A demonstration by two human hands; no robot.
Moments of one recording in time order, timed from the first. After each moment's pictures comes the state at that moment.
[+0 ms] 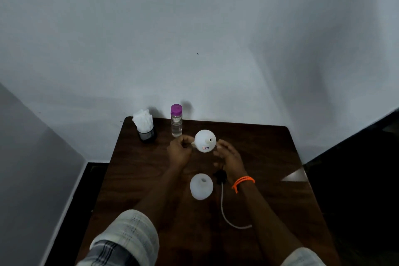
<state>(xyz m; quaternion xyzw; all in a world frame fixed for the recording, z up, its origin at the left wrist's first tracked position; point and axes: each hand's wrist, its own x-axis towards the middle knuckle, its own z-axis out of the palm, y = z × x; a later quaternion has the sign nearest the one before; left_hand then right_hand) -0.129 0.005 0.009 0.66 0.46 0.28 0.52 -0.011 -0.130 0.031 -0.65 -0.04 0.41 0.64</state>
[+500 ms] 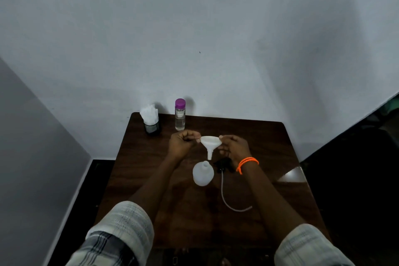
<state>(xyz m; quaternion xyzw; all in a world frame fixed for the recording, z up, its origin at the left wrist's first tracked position) -0.174 -0.020 0.042 0.65 0.34 0.29 0.61 -0.022 -0.154 0.066 -0.68 -0.05 0.38 0.62</state>
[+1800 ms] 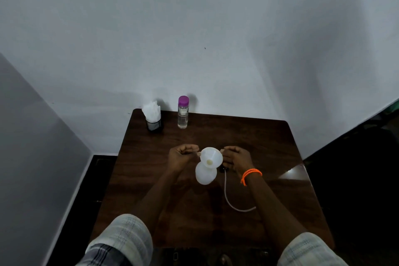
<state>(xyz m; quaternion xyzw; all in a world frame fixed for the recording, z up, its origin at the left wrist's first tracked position) -0.201 -0.032 -0.005 0.58 0.37 0.26 0.68 -0.026 -0.170 0.022 -0.72 -0.05 0.40 0.57</state>
